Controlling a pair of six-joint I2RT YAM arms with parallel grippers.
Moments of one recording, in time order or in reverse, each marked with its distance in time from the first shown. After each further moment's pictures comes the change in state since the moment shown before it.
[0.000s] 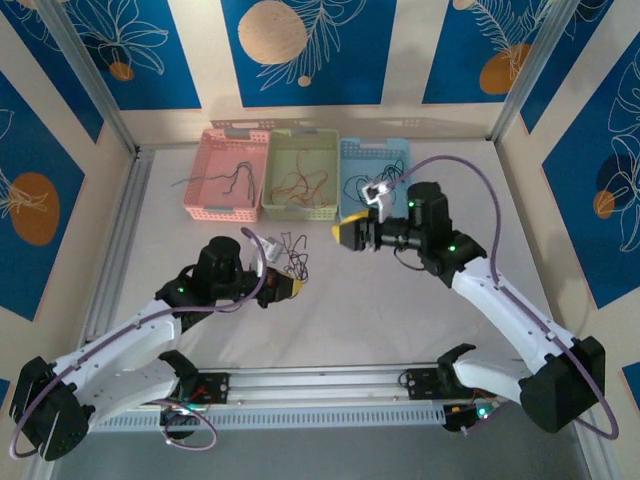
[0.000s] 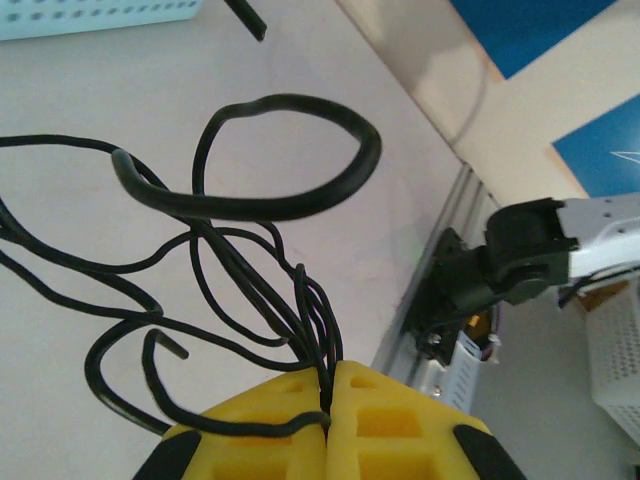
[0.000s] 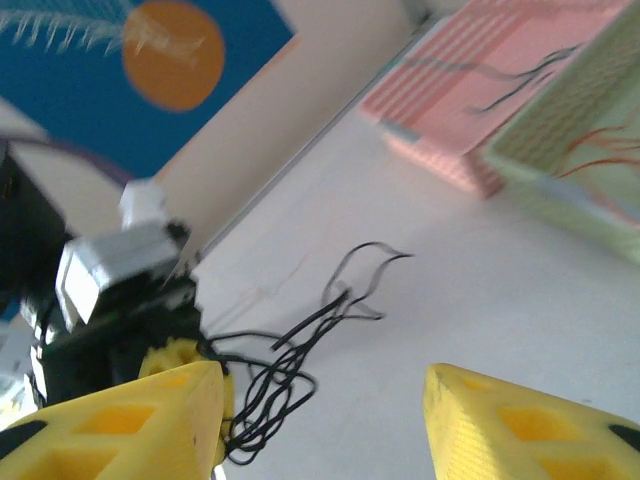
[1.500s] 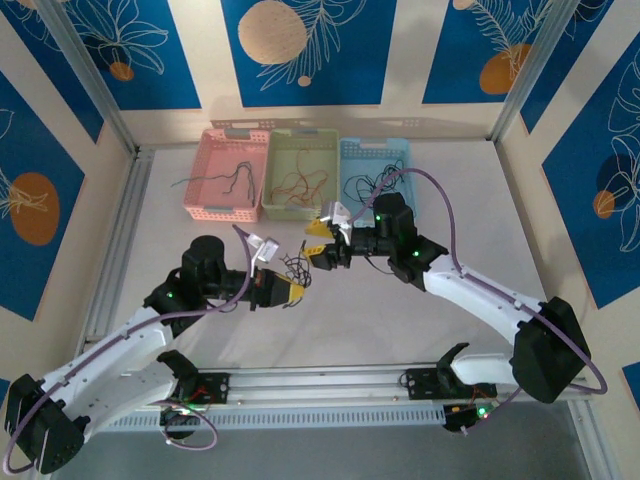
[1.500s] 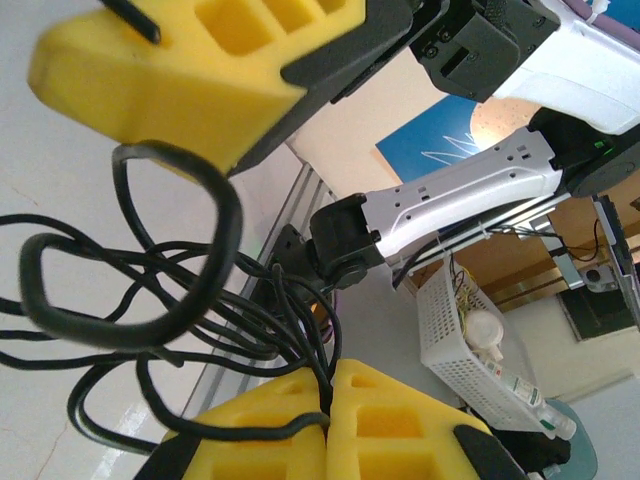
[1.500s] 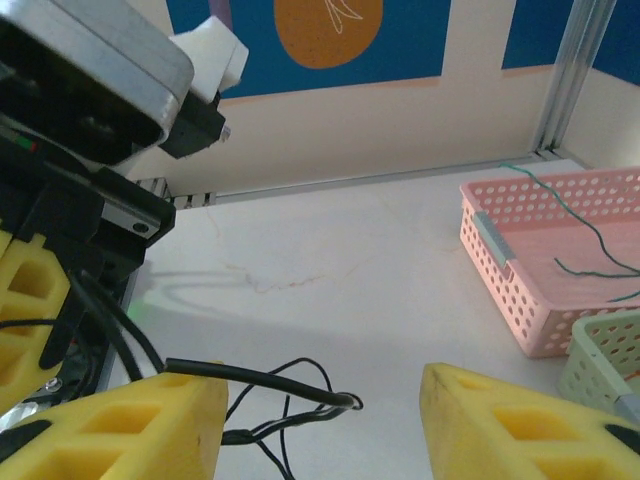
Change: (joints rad) left arm 0.008 -0.085 0.003 0.111 0.279 -0.206; right arm 0.148 0.151 -0.071 0.364 -0.070 -0.472
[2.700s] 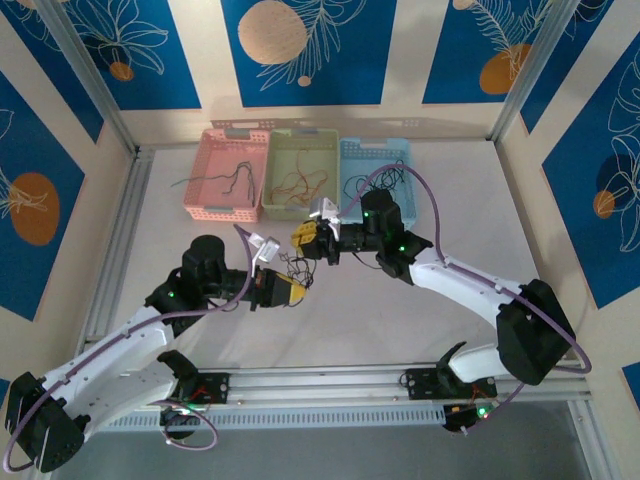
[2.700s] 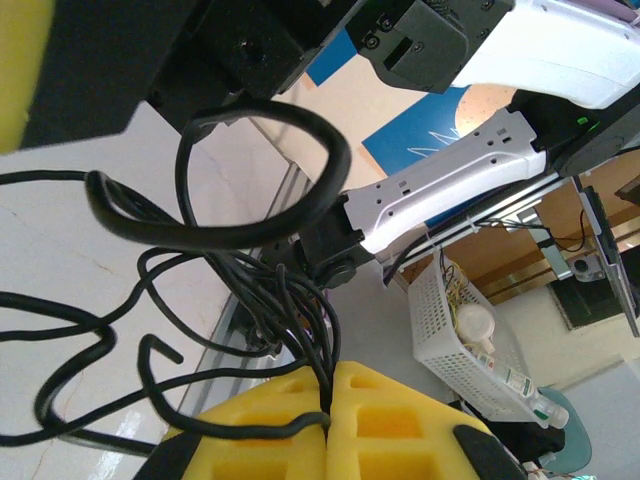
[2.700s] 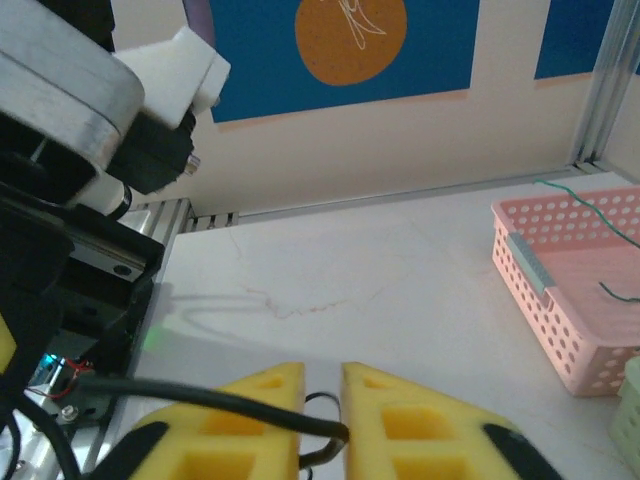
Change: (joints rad) left arm -0.006 0.006 0.000 0.029 0.021 0.000; right arm 0.019 0.109 0.037 0.116 -0.045 0.076
